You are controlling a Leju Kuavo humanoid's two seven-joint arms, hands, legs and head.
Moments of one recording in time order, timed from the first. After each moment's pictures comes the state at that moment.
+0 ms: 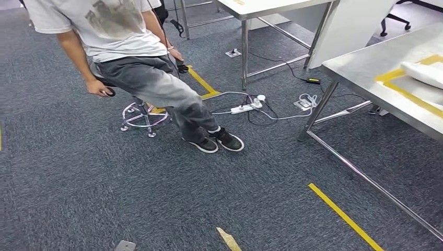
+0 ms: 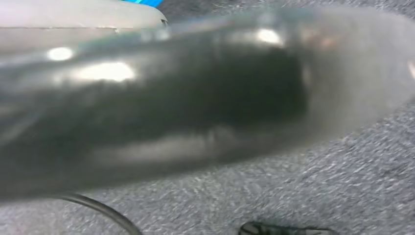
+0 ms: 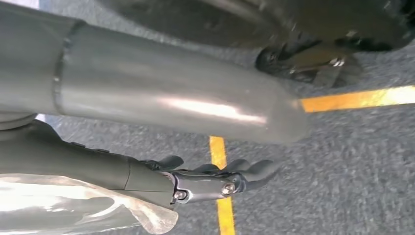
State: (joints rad) left arm -0.05 -0.18 0.81 -0.22 -0.90 0.42 -0.19; right arm -0.03 0.13 -0.29 -0.19 0.86 -0.17 -0.08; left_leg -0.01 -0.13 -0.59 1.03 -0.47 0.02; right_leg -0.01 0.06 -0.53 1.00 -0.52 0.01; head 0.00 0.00
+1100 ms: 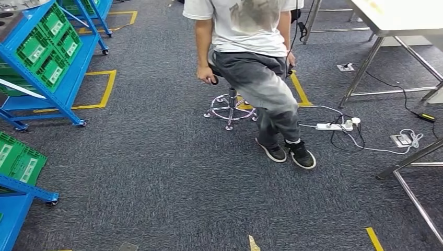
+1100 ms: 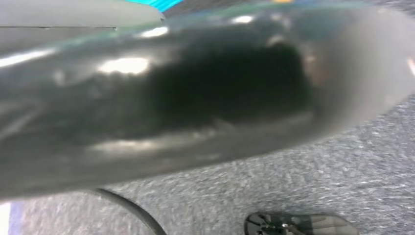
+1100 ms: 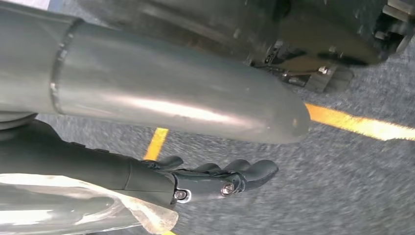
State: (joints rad) left arm -0.05 -0.19 0.82 -0.22 -0.91 0.39 -0.19; right arm -0.03 0.14 -0.29 -0.19 0.87 -0.18 -0.10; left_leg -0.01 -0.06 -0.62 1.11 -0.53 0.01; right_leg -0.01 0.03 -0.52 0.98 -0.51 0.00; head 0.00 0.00
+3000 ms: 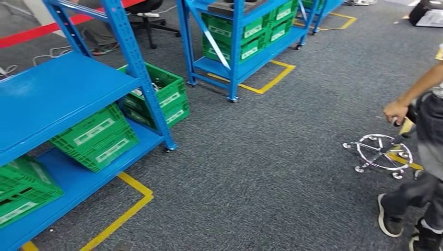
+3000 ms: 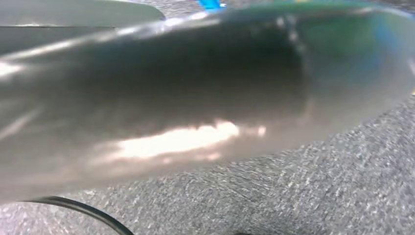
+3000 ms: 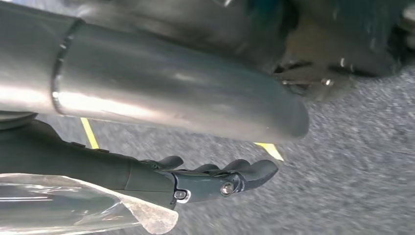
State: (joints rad) left arm -0.05 -0.19 0.84 -0.22 -0.92 0.47 -0.23; right arm -0.03 0.14 -0.29 -0.19 0.89 -0.16 -0.10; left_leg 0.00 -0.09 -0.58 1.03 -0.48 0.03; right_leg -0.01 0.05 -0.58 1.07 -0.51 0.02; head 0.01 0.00
